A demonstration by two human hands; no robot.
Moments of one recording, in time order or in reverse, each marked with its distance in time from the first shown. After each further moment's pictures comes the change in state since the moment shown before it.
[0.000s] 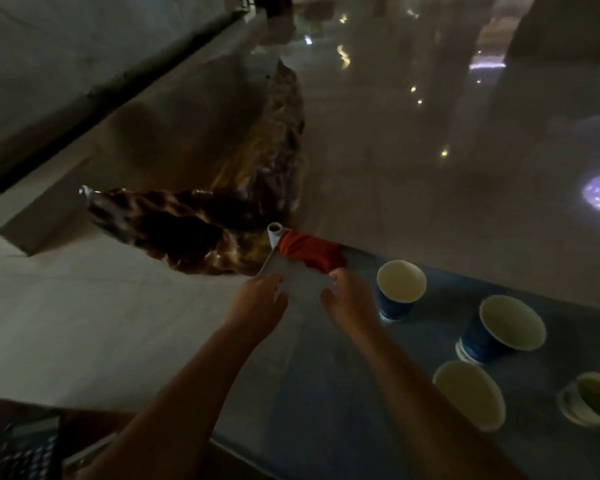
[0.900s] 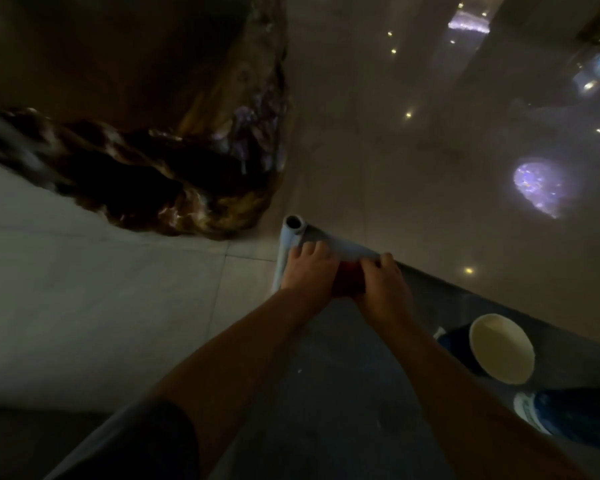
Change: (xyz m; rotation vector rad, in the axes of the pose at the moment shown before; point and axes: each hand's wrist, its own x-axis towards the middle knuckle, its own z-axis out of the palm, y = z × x) left_hand 0.180 -0.081 0.105 0.216 -0.228 0.252; right_hand 0.144 0.012 0.075 -0.575 0.018 0.065
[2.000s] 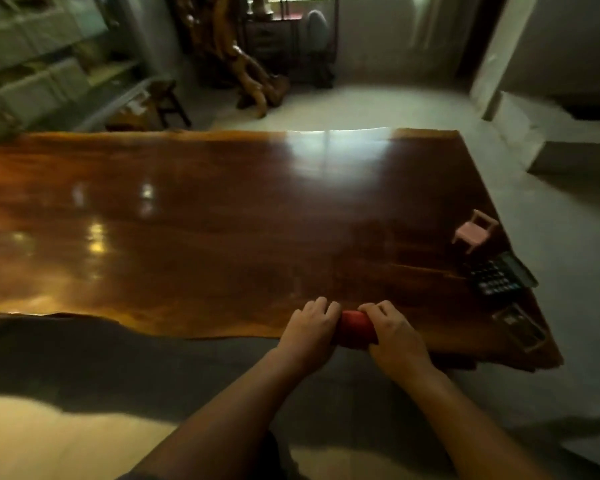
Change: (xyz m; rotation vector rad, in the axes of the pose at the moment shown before) left_hand -0.871 0.201 0.015 -0.094 0.441 -1.534; right_hand -0.680 -0.237 0.060 0.093 -0.615 -1.739
